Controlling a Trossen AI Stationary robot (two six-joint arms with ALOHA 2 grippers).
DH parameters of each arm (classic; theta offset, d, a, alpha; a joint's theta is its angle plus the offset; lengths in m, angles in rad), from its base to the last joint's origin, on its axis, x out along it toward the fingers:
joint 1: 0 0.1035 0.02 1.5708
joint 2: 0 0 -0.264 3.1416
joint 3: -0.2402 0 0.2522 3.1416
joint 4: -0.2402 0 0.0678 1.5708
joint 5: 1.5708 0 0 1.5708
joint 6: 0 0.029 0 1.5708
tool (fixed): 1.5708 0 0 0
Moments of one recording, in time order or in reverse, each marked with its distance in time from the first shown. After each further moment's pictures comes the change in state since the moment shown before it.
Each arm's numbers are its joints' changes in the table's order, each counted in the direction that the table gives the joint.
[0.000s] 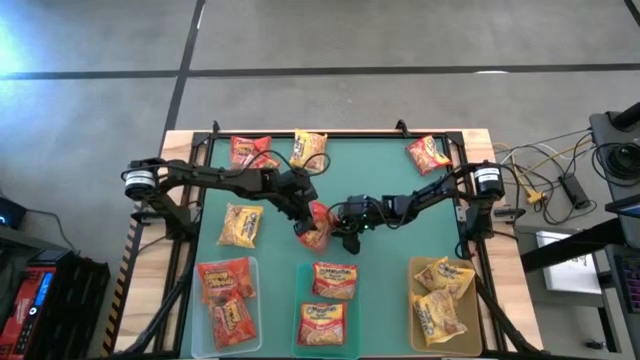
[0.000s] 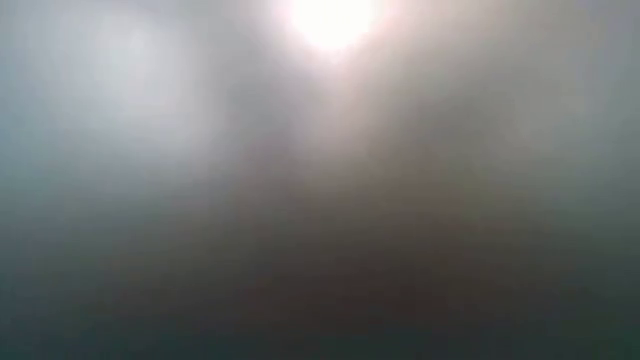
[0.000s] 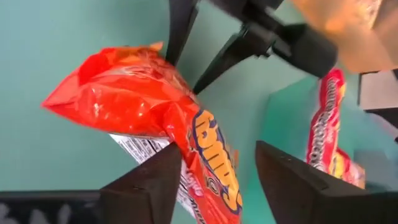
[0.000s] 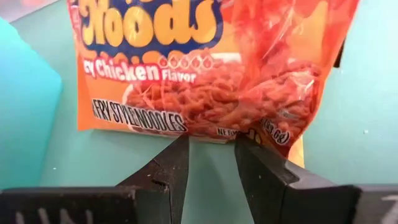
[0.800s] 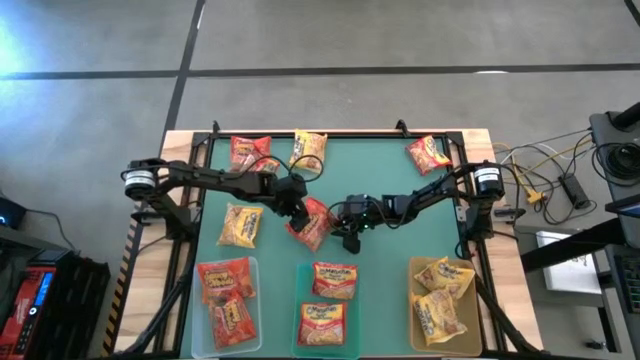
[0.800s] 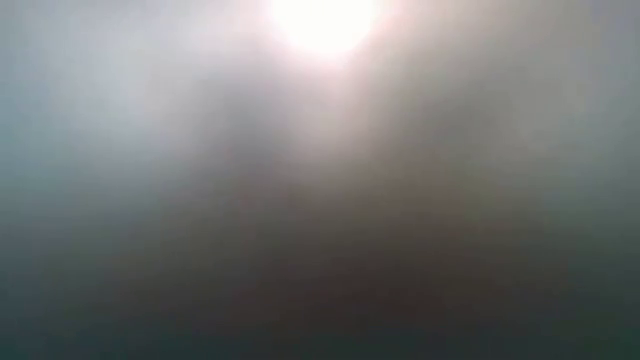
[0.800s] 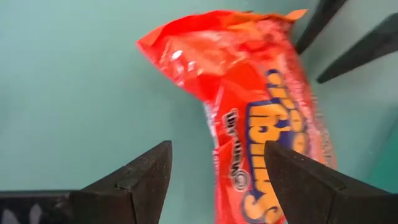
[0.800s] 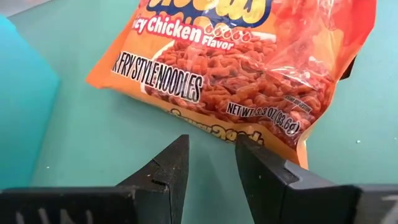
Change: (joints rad) left arm 0.010 0.000 0.070 -0.100 -0.309 -0.085; right arm 0.000 0.000 0.000 0.010 0.004 -0.044
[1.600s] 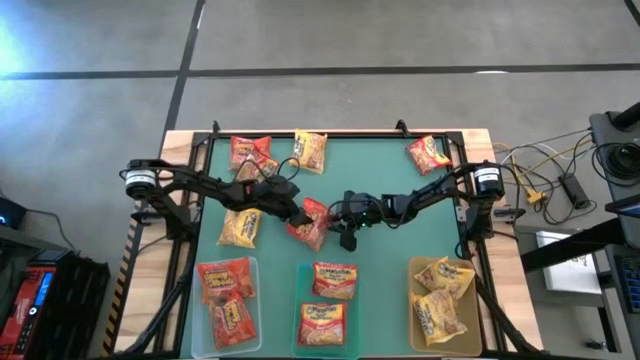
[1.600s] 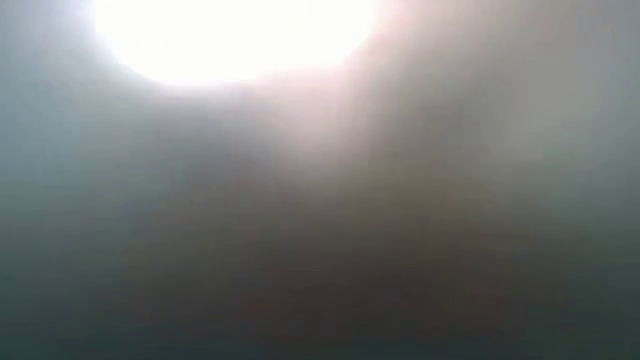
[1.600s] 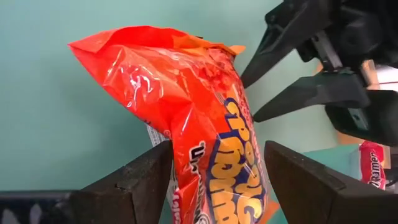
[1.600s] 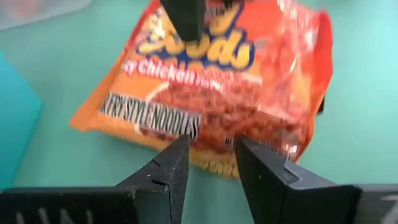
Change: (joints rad) left arm 0.045 -0.002 0.353 0.763 0.206 -0.310; right arm 0.000 0.001 -0.017 0.050 0.077 -0.070
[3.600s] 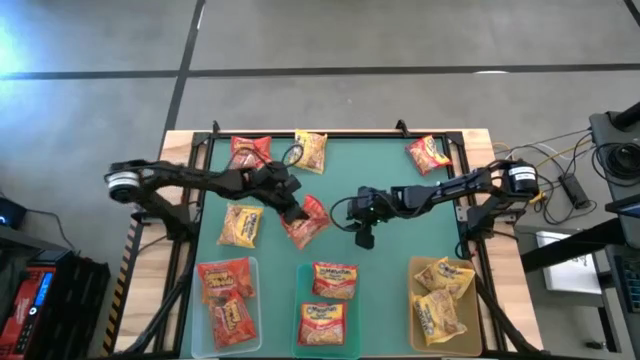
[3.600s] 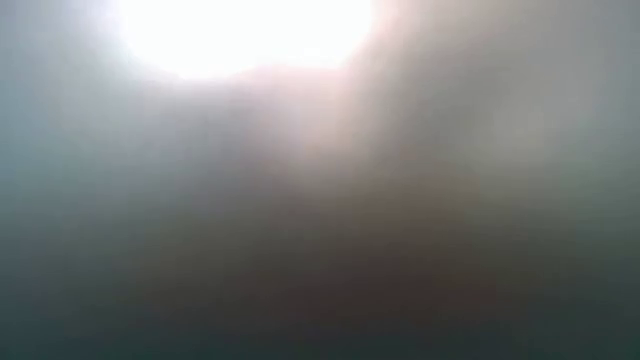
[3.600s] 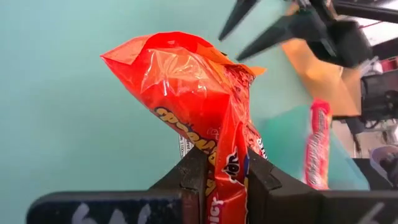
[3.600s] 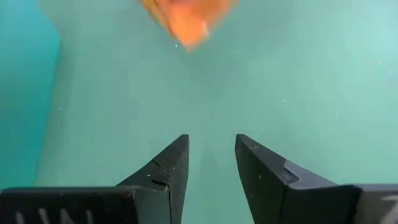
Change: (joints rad) left arm 0.050 0.150 -0.133 -0.340 0.161 0.242; right arm 0.002 0.257 -0.018 -0.516 -0.004 -0.048
